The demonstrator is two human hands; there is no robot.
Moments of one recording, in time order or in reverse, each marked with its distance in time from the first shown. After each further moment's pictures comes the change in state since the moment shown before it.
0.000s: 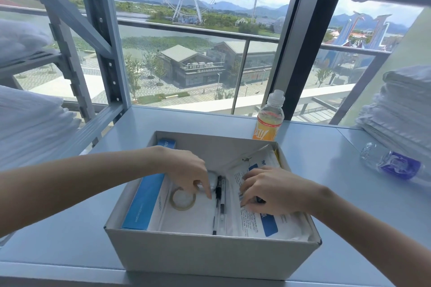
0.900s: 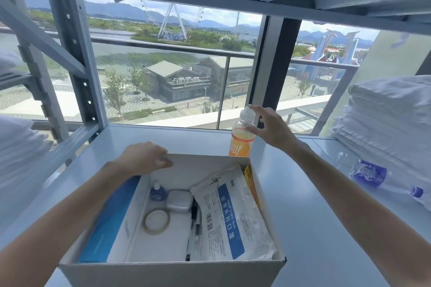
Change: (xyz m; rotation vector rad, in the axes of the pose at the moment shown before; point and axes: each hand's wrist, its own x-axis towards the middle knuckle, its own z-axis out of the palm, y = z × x) left_hand 0.002 -0.055 0.005 -0.332 0.424 -0.728; right_hand 0.011 0.132 -0.052 0.376 0.726 0.562
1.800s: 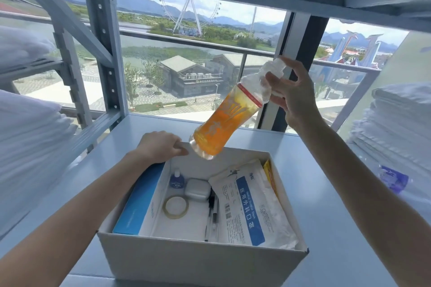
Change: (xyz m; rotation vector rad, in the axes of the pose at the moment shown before) left_hand -0.009 -0.015 0.007 -0.027 0.149 -0.045; right_hand -0.007 -0.105 -0.044 1.093 0.297 0.050
